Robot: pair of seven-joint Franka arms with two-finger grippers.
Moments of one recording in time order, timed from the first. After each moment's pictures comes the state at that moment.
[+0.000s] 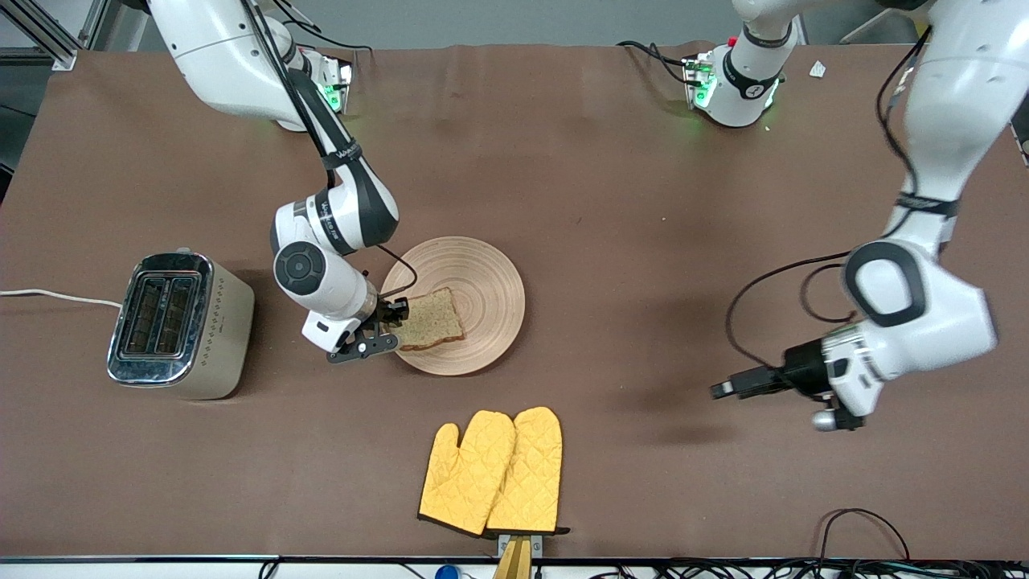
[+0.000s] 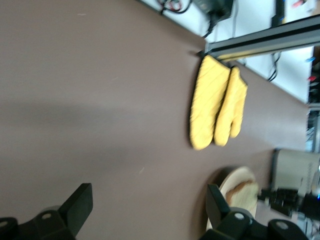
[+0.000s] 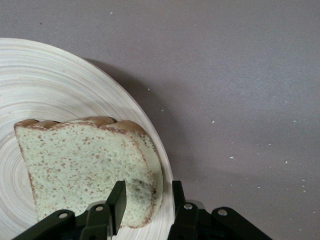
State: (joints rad) left arm 0.38 0.60 -0.50 -1.59 -0.54 2.21 0.16; right arm 0.46 0.53 -0.05 -1.83 0.16 2.33 0.07
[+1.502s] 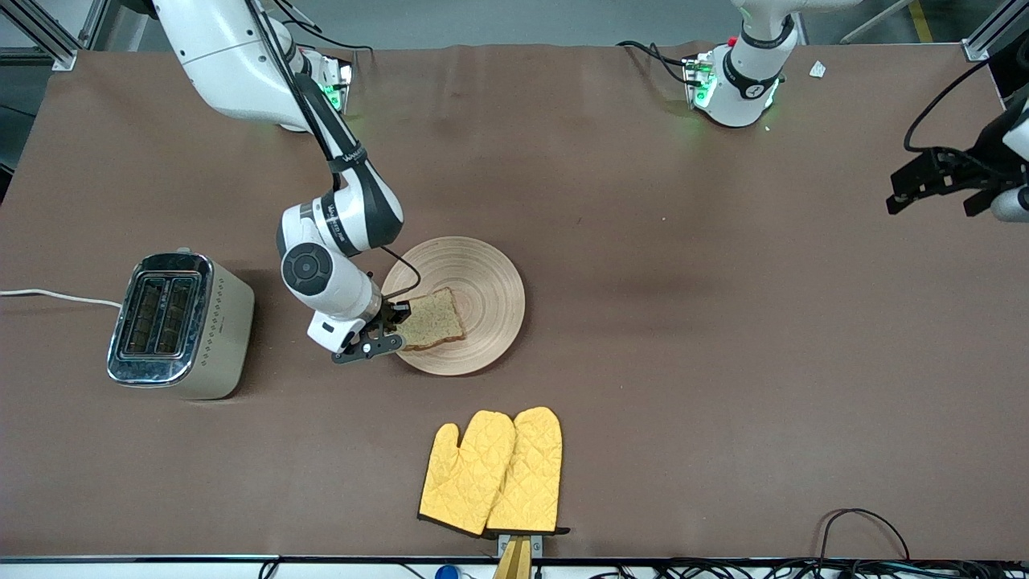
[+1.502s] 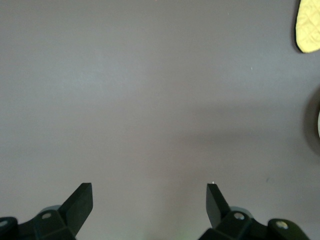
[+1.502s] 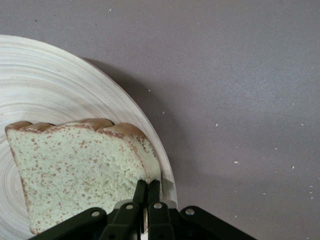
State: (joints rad) left arm -0.03 0.01 -0.04 -1.48 -0.01 1.49 -0.01; right arm 0.47 0.55 -0.06 -1.83 0.16 2.35 0.07
